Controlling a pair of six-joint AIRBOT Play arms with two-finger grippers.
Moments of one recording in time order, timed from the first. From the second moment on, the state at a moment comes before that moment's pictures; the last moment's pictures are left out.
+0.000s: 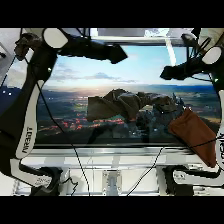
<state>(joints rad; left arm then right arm) -0.38 -1.63 2.03 0.87 -1.14 -1.31 -0.05 -1.40 1.54 -1.25 1.28 1.39</state>
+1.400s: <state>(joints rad) -0.04 -1.86 1.99 1.25 -1.56 -1.49 0.33 -1.62 1.23 -0.97 0.75 1.42</state>
